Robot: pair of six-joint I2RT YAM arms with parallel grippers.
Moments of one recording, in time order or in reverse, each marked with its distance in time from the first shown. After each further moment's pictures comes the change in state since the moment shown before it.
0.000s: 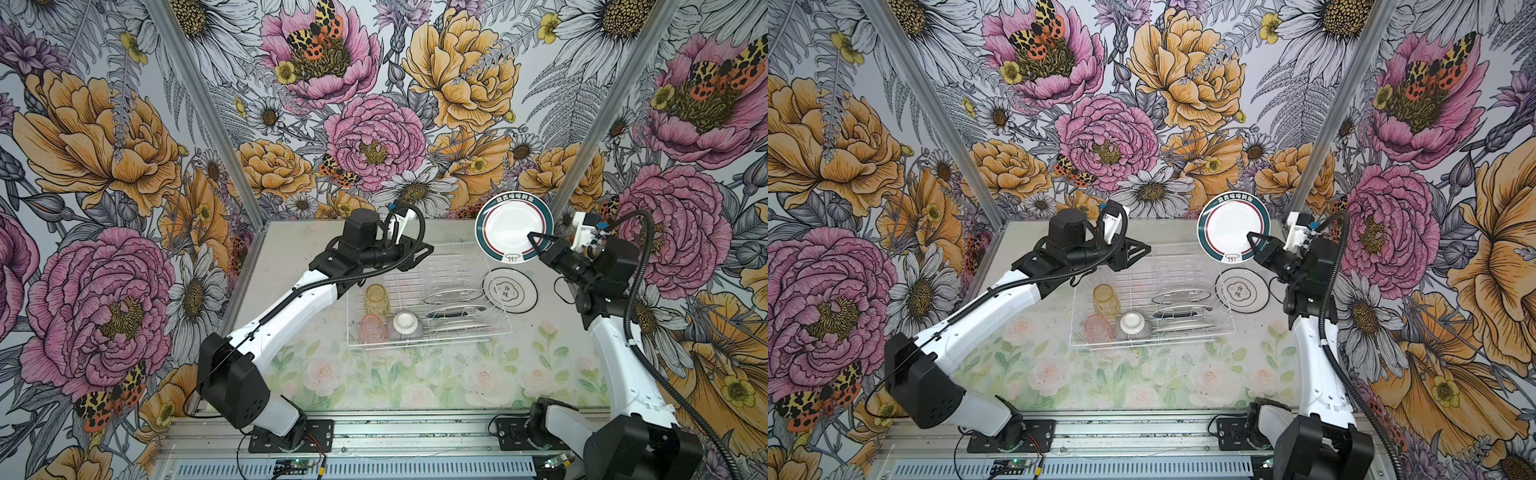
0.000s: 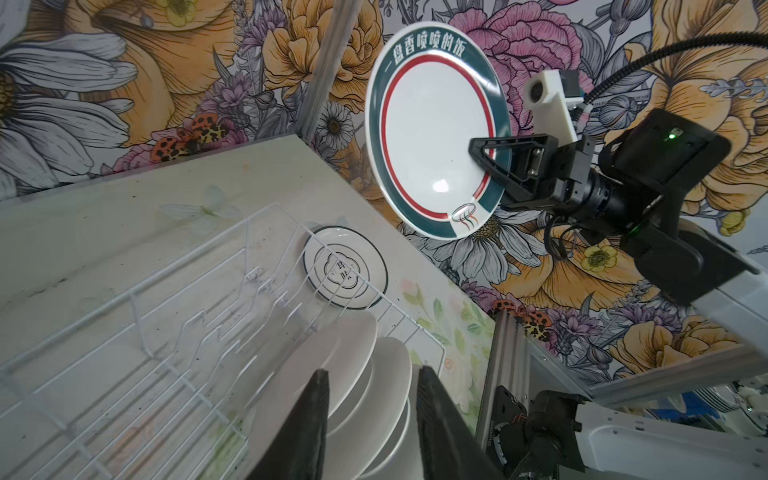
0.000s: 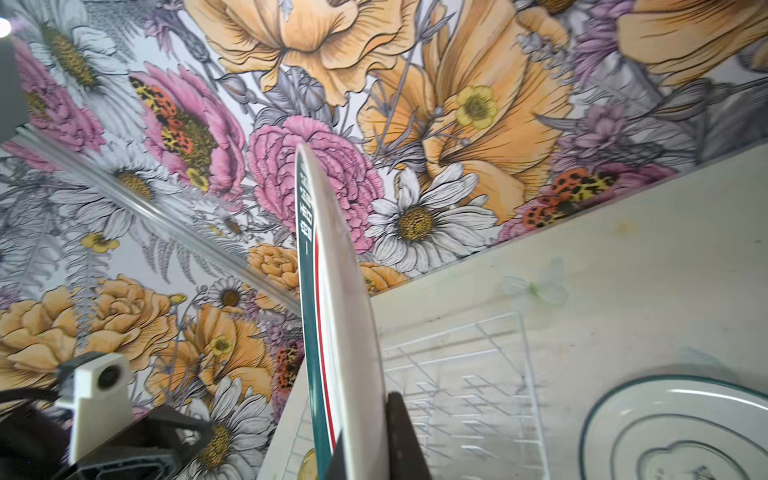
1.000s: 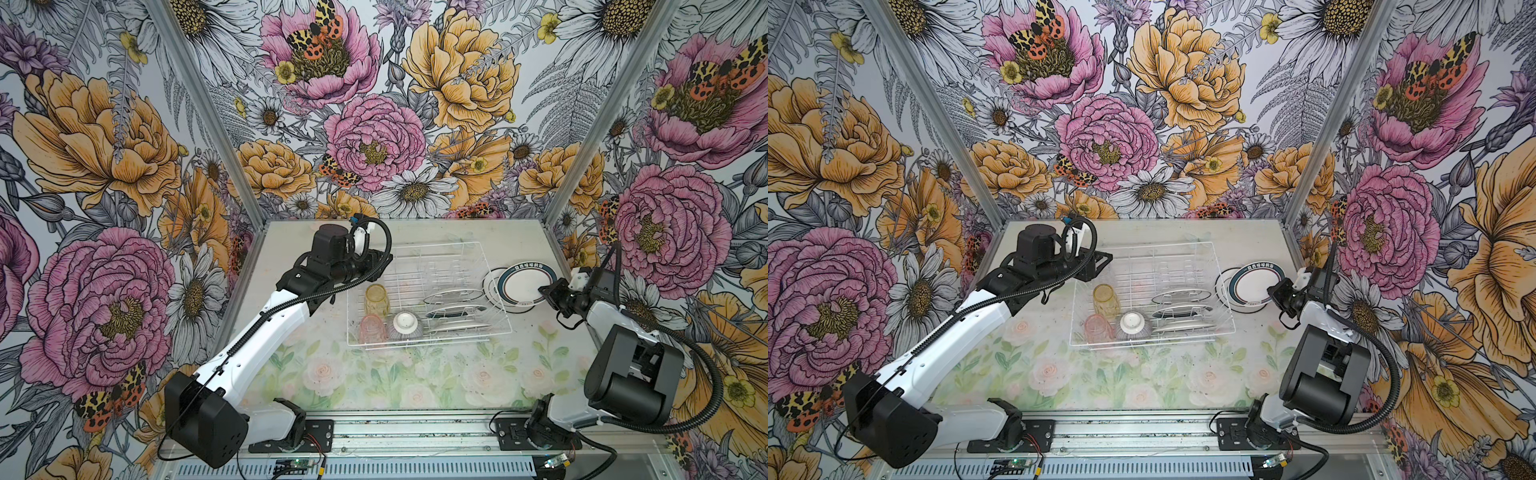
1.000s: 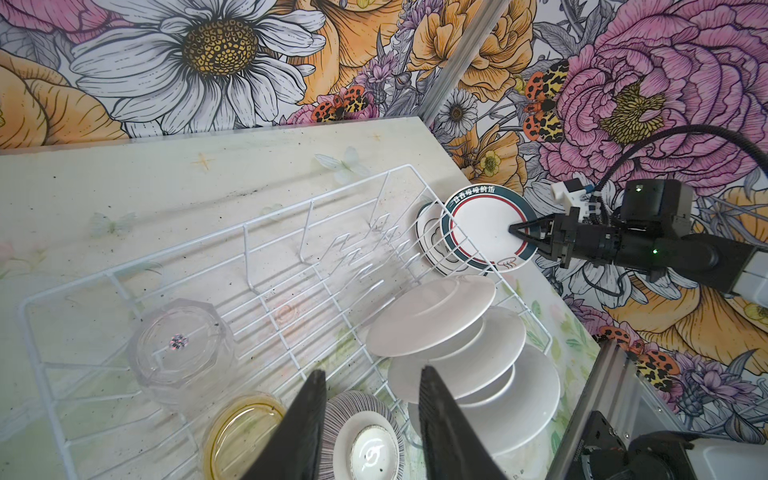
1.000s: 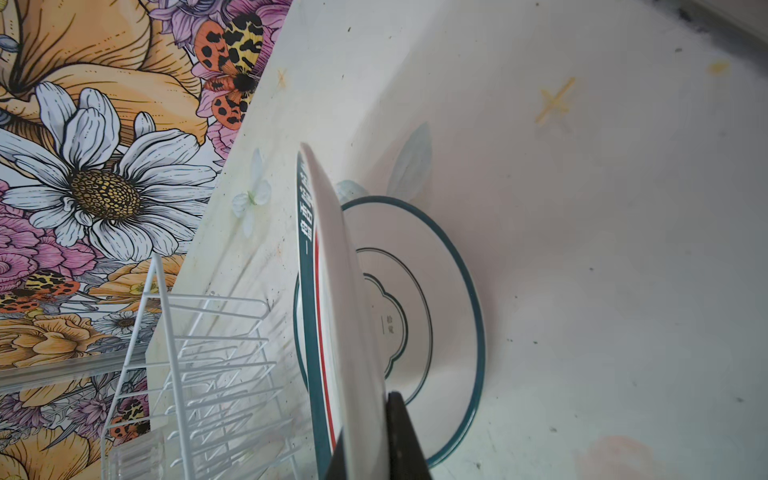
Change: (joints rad) left arm 0.116 -0.166 -0.159 -0.127 -0.166 0.026; right arm -0.177 0.405 -0.129 -0.170 0.168 -0.184
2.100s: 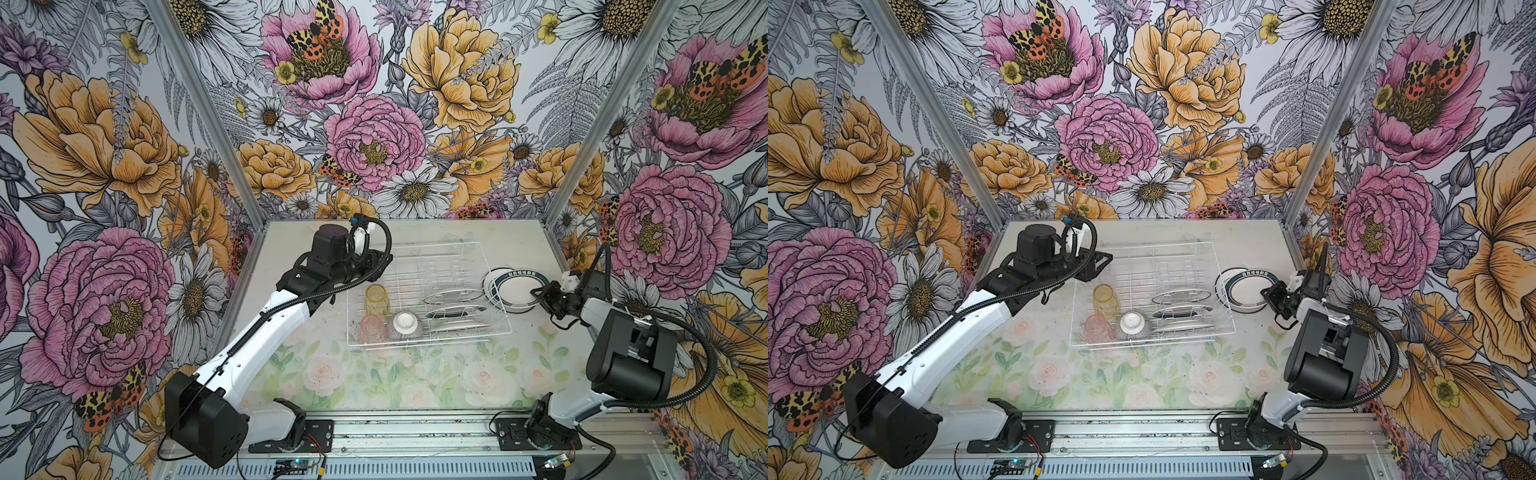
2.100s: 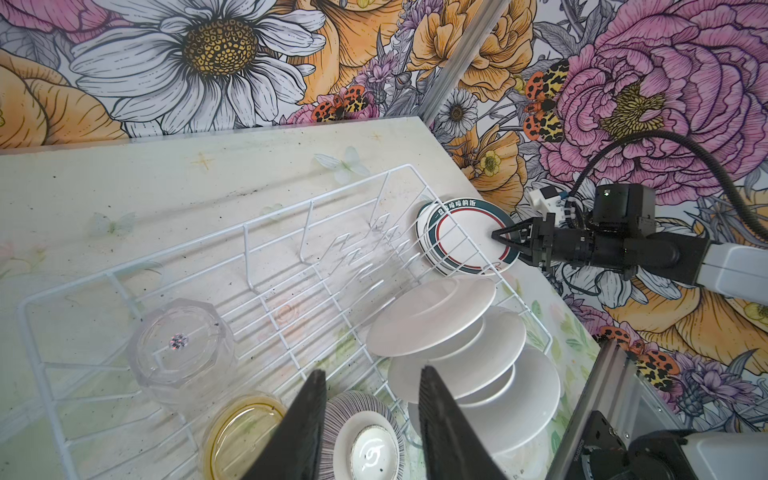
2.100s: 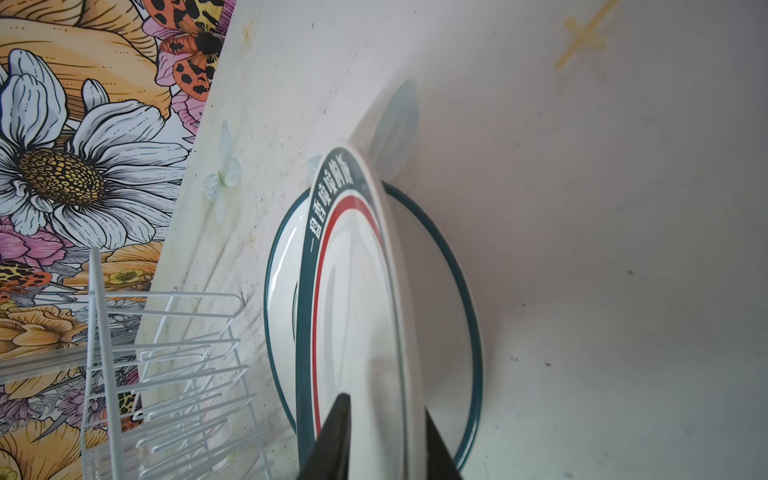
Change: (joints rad) left arm 0.000 0.000 0.000 0.000 0.000 0.000; right arm 0.026 0.104 0.000 0.056 -0.007 -0.008
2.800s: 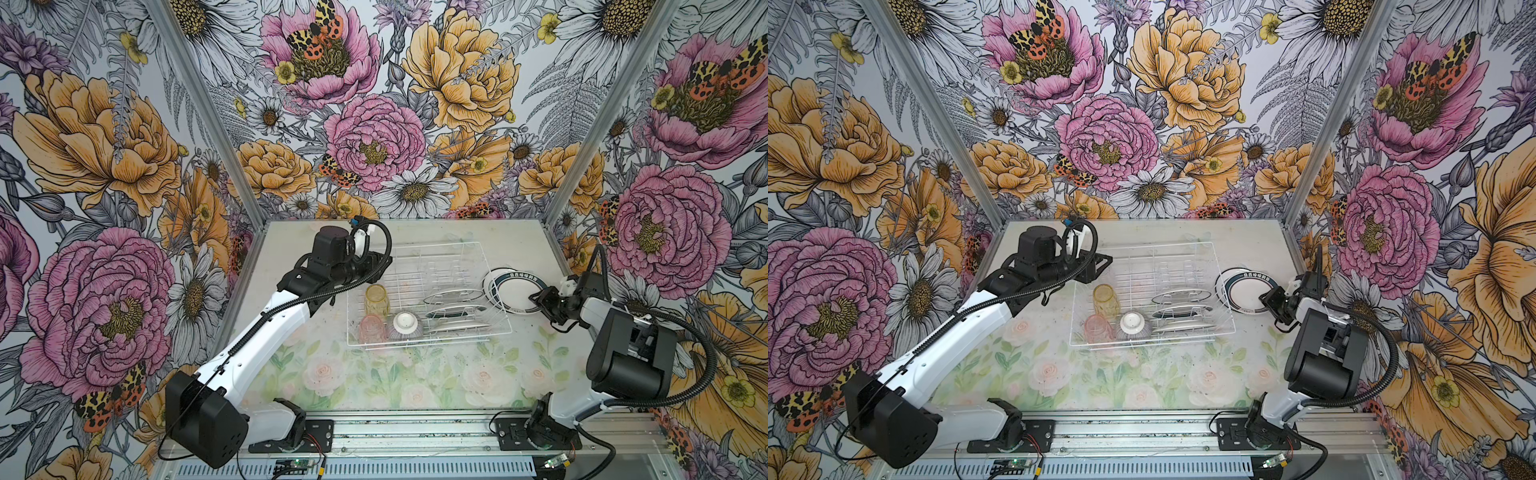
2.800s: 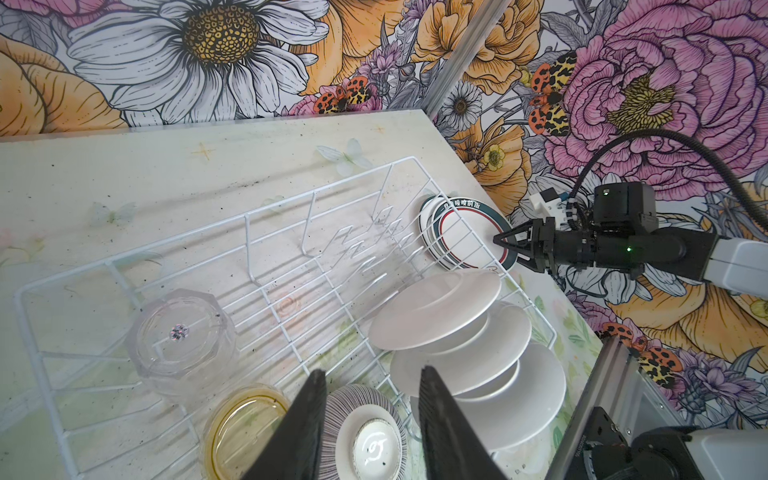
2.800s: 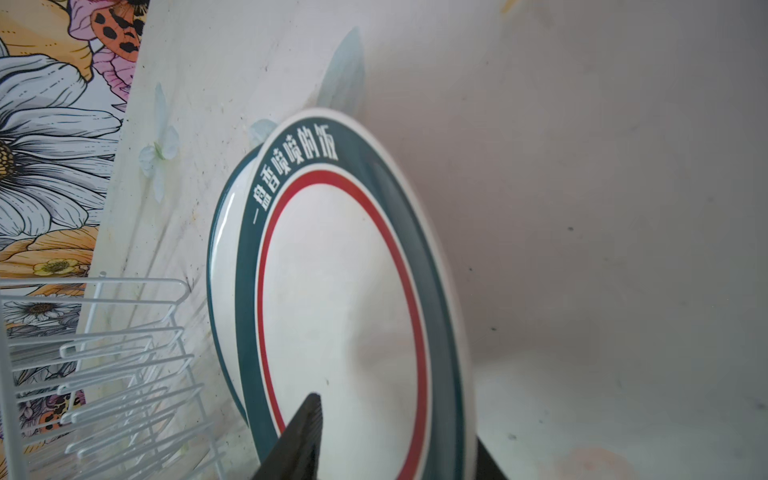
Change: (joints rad) left arm 0.005 0.000 -0.016 0.000 0.000 0.000; right arm 0.007 0.008 0.003 -0.105 0.091 -0.084
